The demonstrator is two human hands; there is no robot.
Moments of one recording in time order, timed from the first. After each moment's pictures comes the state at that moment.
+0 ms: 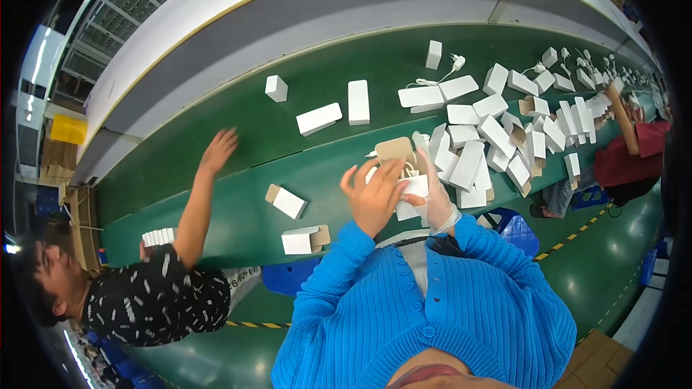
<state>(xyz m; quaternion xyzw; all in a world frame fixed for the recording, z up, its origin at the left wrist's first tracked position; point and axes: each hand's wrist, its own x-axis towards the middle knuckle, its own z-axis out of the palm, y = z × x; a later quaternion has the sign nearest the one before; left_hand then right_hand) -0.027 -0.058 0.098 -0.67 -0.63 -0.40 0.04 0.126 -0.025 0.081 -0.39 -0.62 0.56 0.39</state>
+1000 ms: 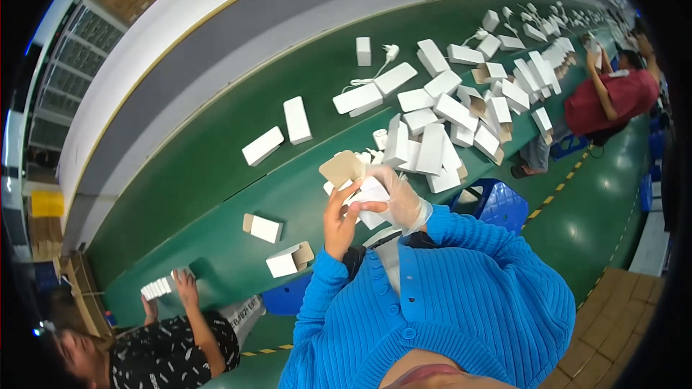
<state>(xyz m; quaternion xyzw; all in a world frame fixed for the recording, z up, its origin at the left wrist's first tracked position) -0.041 -0.069 0.077 -0.49 -0.47 -0.52 -0.52 0.116 -0.020 0.096 -0.37 -0.69 0.51 0.35</state>
